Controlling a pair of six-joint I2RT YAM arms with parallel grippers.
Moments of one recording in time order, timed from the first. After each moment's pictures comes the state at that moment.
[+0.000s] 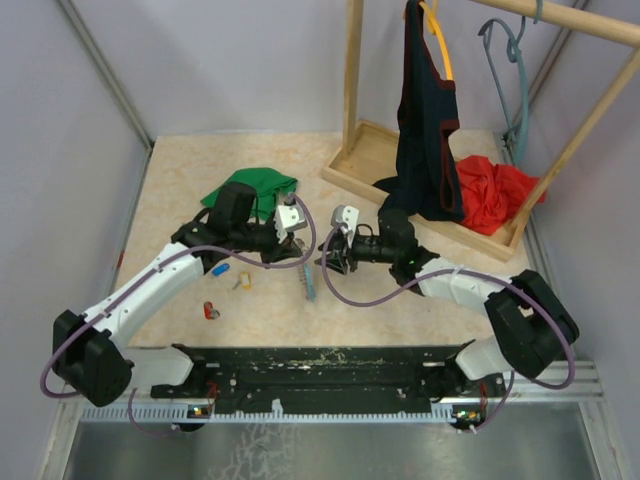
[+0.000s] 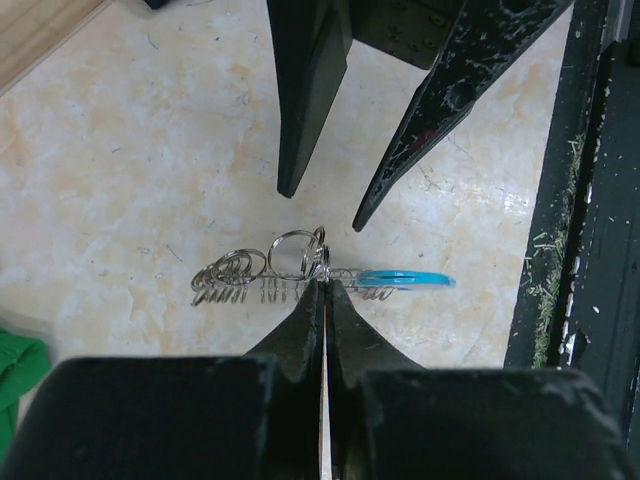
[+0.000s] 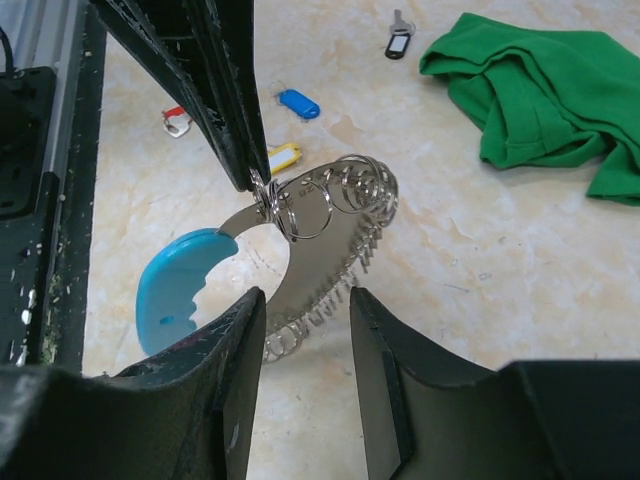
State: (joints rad) left arm -0.57 1.26 1.03 -0.47 0.61 0.48; right arm 0.63 1.39 0.66 0.49 -0.71 -0.17
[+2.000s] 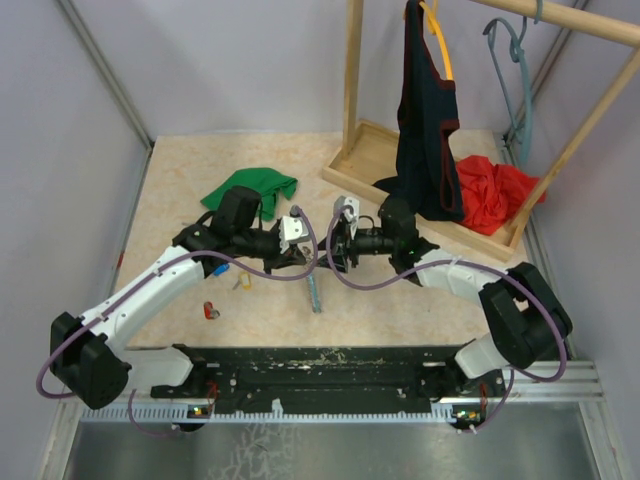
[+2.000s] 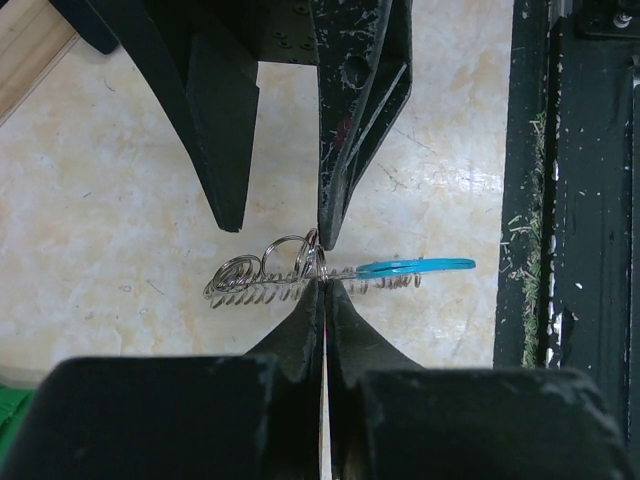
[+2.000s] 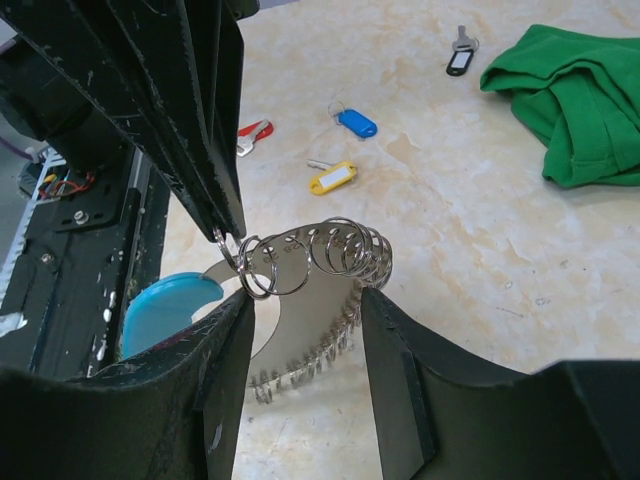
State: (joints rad) left arm -0.62 1.24 1.03 -0.51 0.66 0.58; right arm 0.58 1.46 0.72 0.49 -0.91 -0.06
